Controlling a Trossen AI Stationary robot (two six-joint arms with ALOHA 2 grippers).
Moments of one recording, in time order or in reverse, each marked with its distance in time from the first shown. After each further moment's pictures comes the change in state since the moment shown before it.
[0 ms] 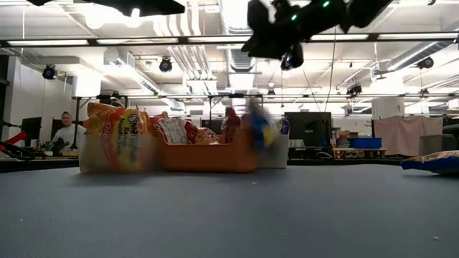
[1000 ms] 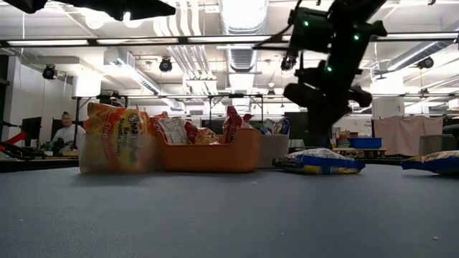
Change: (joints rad) left arm 0.000 -0.083 -0.078 0.039 0.003 0.022; right arm 0.024 0.059 0.037 -1.142 -0.032 0.676
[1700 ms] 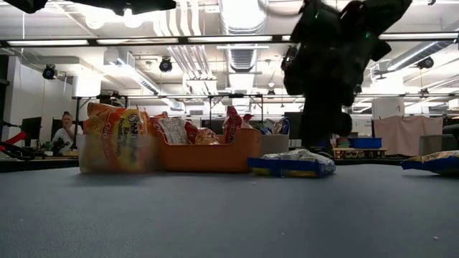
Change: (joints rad) left arm 0.000 0.000 0.001 0.053 0.001 -0.032; right arm 0.071 -0.001 -0.147 0.458 -0.722 -0.285
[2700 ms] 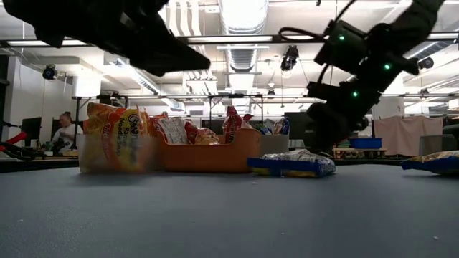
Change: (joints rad) left arm -0.032 0.488 0.060 0.055 0.337 -0.474; right arm -0.055 -0.098 -0.232 0.133 0.680 -0.162
